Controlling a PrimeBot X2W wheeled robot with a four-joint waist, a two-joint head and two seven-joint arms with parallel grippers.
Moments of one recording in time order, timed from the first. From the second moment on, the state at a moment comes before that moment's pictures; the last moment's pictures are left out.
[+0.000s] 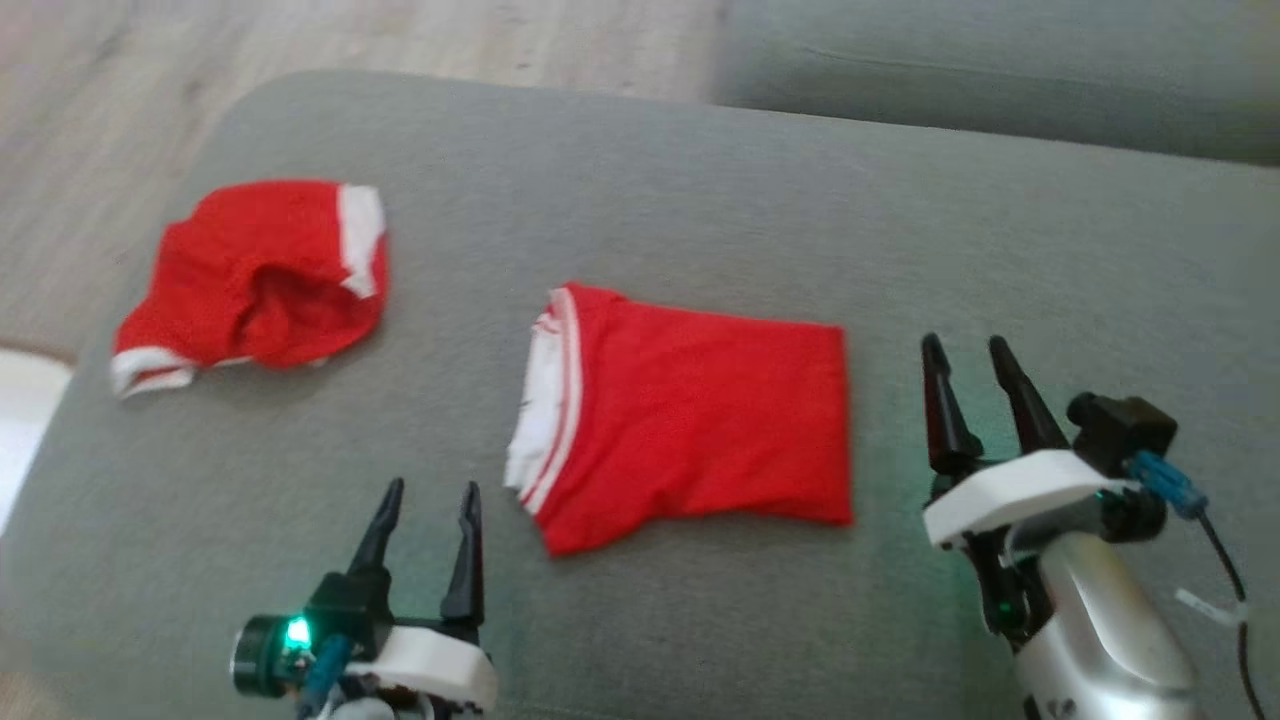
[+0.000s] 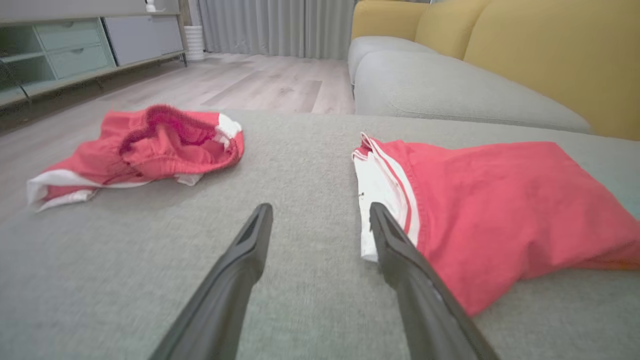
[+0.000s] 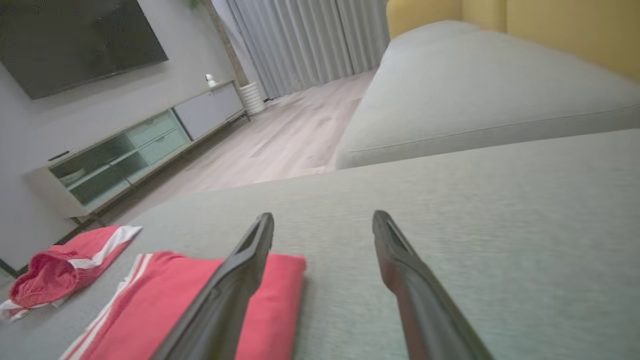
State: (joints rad) left arm -0.09 0.05 -0.25 0.45 -0.17 0.00 -0.26; right arm -0.33 -0.06 0.15 0.62 0.39 0.13 -0.25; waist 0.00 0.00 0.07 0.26
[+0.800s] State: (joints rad) left arm -0.01 0.05 -0.13 0.44 -0.12 0.02 -0.26; right arm -0.15 -0.05 0.08 0.58 0.24 0.13 -0.25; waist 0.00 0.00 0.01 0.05
